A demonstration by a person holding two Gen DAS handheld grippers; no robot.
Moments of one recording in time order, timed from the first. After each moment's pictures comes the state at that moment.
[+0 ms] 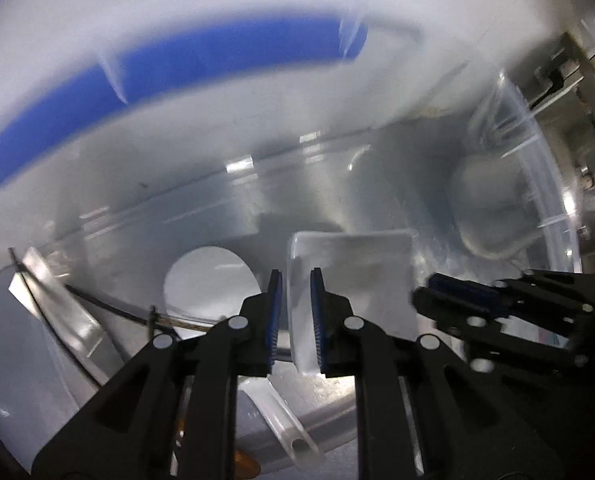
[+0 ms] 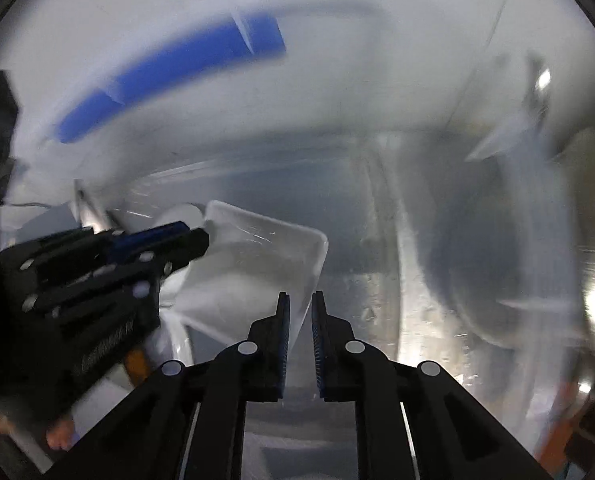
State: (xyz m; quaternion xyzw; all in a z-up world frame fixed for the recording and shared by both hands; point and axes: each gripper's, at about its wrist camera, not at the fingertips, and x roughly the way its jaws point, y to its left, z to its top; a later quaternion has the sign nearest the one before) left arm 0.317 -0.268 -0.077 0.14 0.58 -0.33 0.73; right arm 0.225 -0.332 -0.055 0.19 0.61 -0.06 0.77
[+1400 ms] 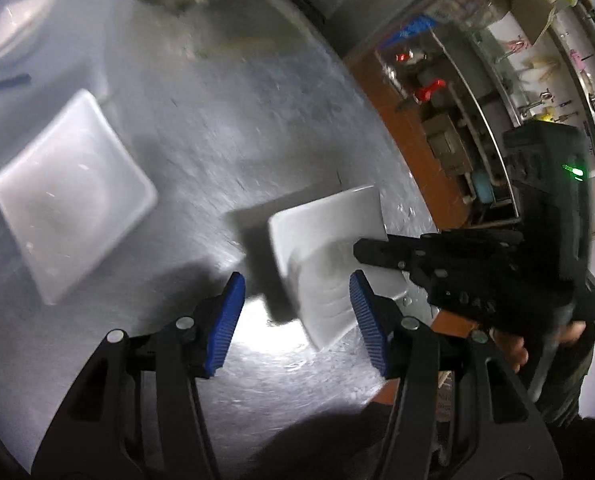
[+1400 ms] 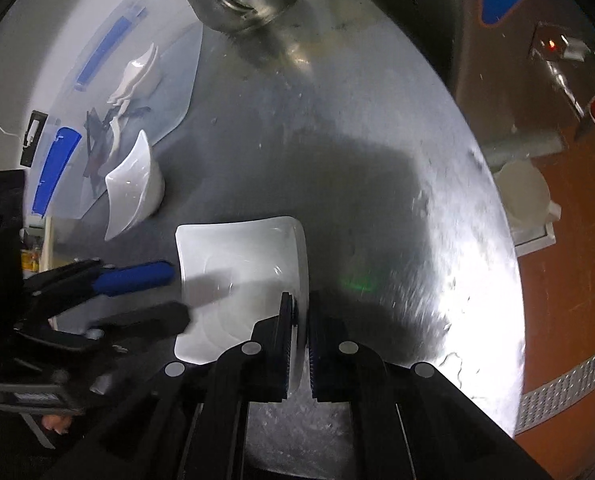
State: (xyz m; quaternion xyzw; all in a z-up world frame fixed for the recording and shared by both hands) left arm -0.023 -0.311 -0.122 0.13 0.63 -0.47 0.60; right arm -0.138 -0.386 -0.122 0.34 0.59 -0.05 0.73
